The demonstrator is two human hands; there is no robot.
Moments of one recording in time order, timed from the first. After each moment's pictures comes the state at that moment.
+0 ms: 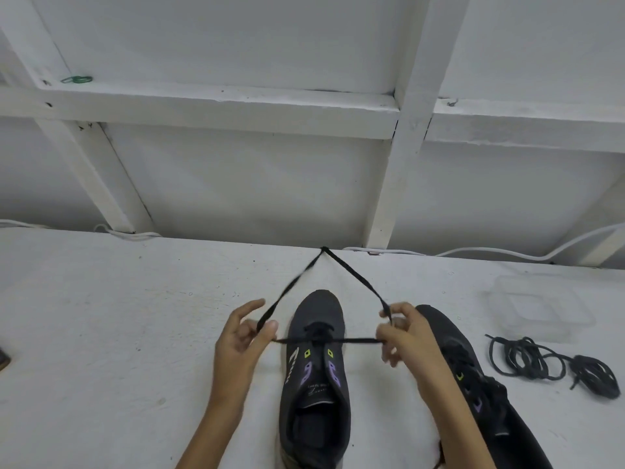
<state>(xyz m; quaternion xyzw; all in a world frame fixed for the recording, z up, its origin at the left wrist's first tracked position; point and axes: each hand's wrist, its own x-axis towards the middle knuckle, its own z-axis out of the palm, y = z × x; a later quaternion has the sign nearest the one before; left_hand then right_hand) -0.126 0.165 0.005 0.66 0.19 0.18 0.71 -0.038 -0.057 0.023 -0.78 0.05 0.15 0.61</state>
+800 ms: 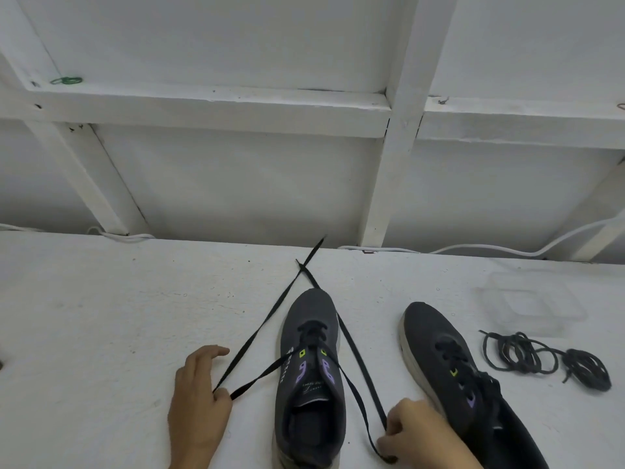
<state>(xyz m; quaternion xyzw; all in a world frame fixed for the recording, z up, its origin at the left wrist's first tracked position) -0.171 0.198 -0.053 0.90 0.28 0.15 0.31 -0.098 -0.089 -0.009 -0.92 -0.06 0.36 0.15</state>
